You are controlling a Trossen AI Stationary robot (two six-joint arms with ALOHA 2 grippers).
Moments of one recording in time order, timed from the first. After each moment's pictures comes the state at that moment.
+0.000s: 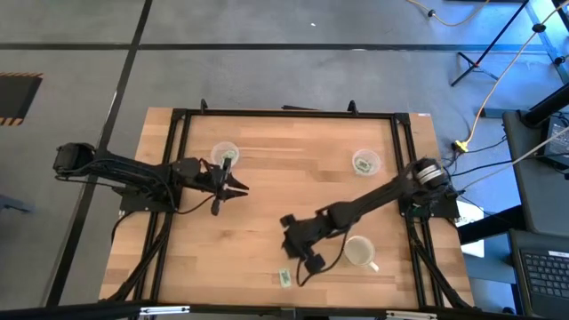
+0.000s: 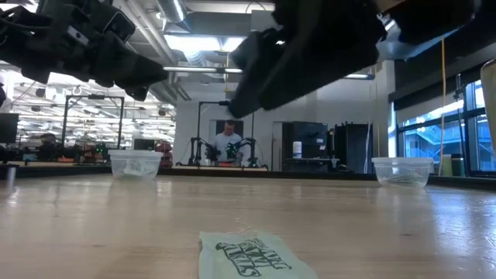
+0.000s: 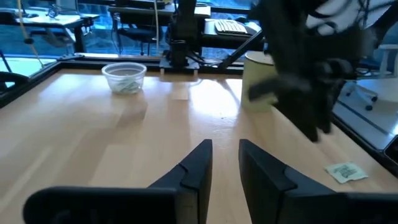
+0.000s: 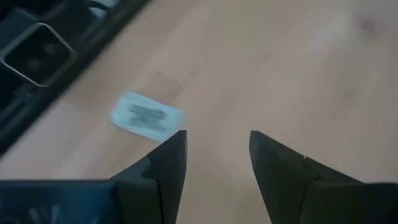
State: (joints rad) left arm 0.04 0.92 0.15 0.63 0.15 -0.07; right arm 0.36 1.93 1.27 -0.16 -0.10 -0.16
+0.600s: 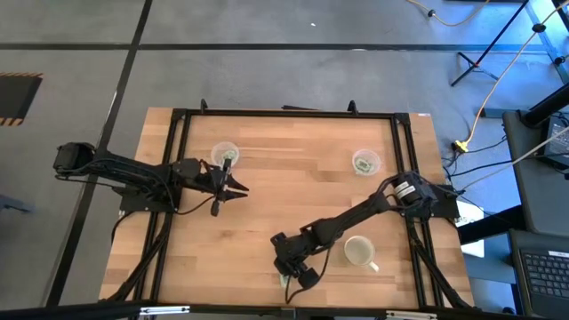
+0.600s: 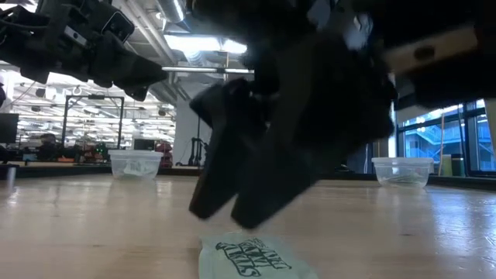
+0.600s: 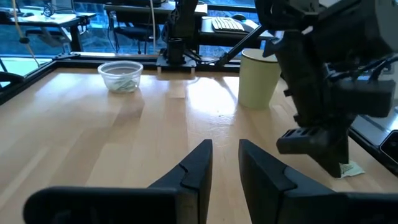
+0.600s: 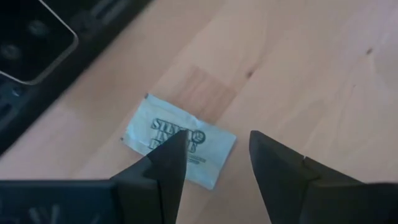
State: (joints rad) left arm 0.03 0.92 0.15 0.63 0.15 -0.07; right arm 0.41 2.19 1.45 -0.16 -0.21 -0.16
